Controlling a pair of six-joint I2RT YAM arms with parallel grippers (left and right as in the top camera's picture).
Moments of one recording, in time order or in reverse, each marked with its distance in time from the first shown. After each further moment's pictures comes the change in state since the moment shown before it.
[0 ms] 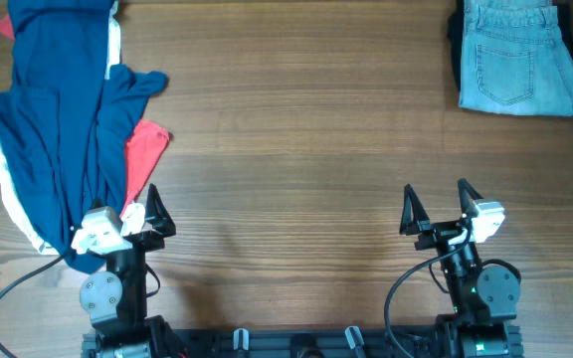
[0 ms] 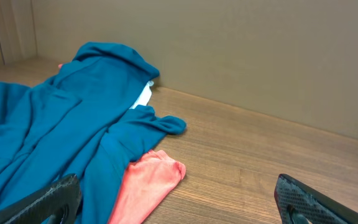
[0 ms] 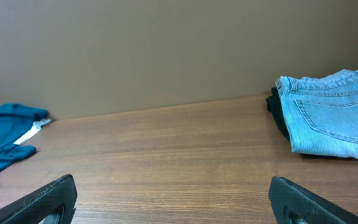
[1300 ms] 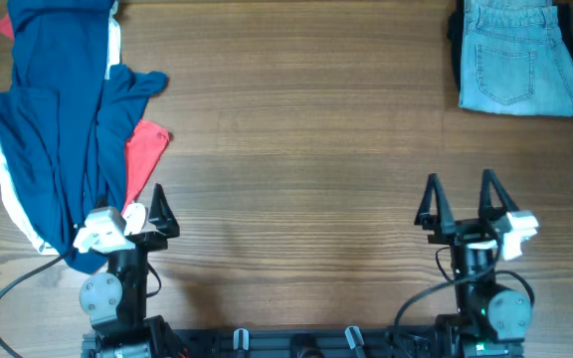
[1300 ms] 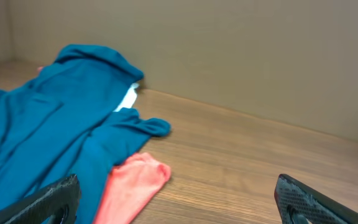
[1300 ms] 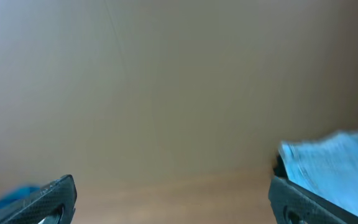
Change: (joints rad) left arm 0.000 0.000 0.000 0.022 0.069 -0.008; right arm 0.000 0.001 0.000 0.318 0.078 0.128
